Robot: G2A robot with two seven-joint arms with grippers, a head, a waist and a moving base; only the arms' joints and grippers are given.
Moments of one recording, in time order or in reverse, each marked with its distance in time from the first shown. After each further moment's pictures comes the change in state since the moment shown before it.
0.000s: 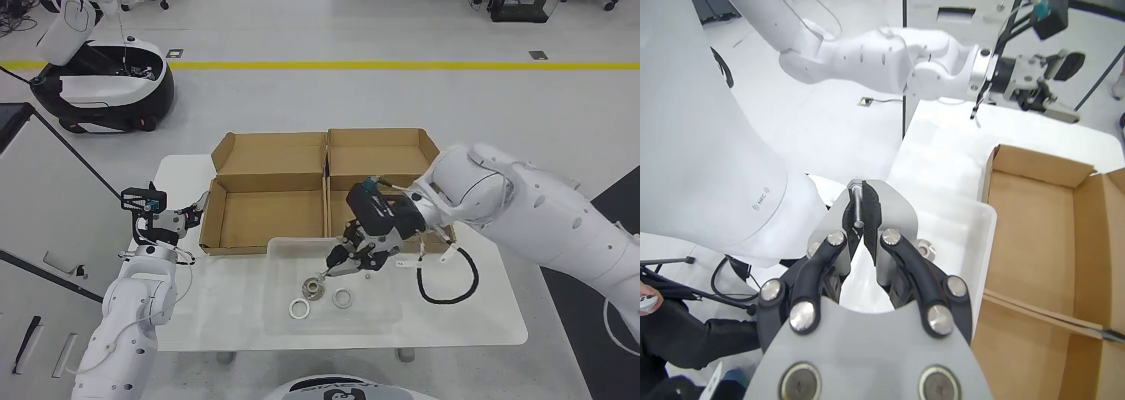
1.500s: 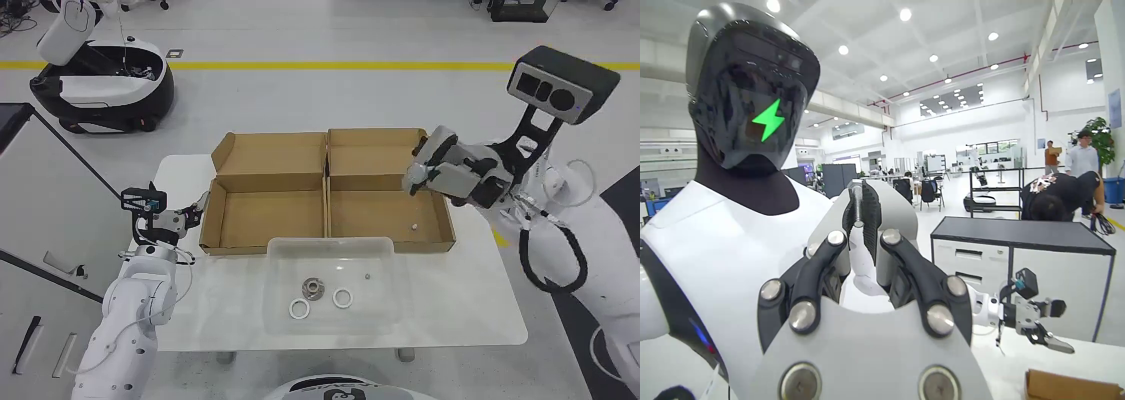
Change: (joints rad) left arm 0.000 0.000 0.000 0.000 0.000 0.000 0.000; right arm -0.338 -0.045 0.519 -0.148 0.645 0.000 -0.108
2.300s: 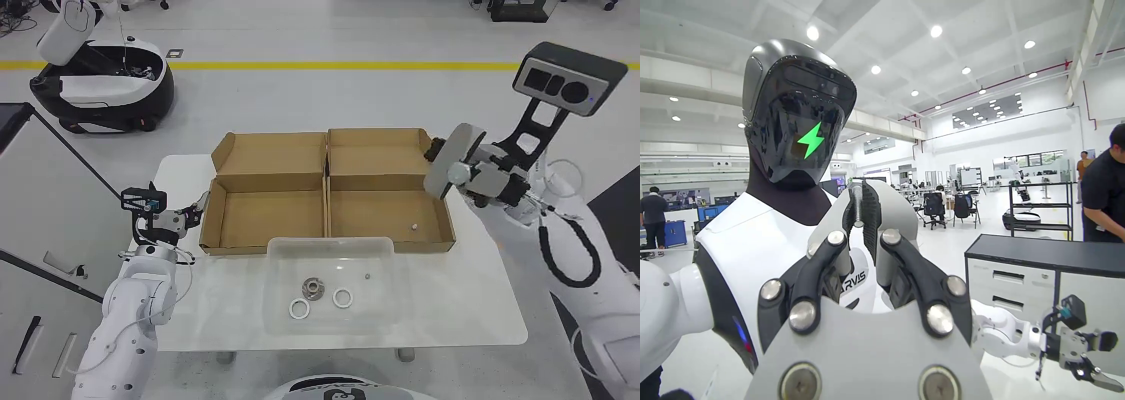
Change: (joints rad) left arm 0.000 0.000 0.000 0.000 0.000 0.000 0.000; right arm -0.049 -0.079 0.043 -0.003 0.242 0.008 0.173
